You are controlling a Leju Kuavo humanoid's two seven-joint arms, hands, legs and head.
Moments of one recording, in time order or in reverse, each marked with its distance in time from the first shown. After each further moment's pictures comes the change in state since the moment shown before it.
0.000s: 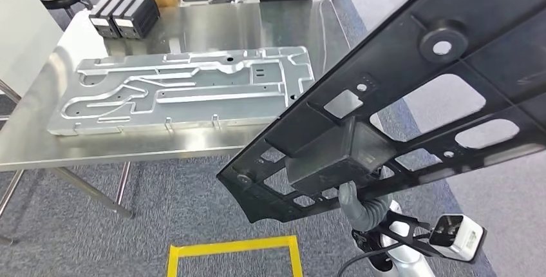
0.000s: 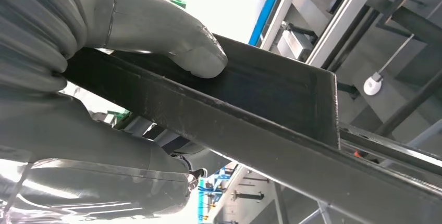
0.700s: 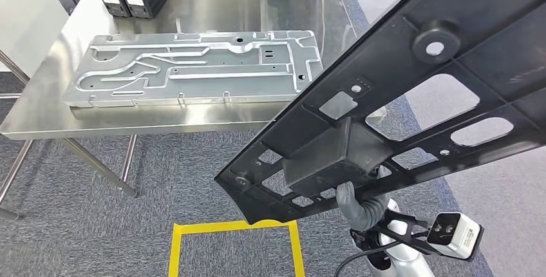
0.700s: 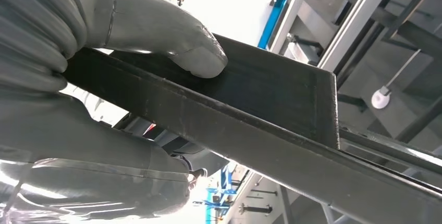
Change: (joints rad) left arm -0.002 -0.001 0.001 0.000 0.000 0.001 -0.001; right arm -0.001 -0.001 0.004 0.009 -0.003 0.006 -0.004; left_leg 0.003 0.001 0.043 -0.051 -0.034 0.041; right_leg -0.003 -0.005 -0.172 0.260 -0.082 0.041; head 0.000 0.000
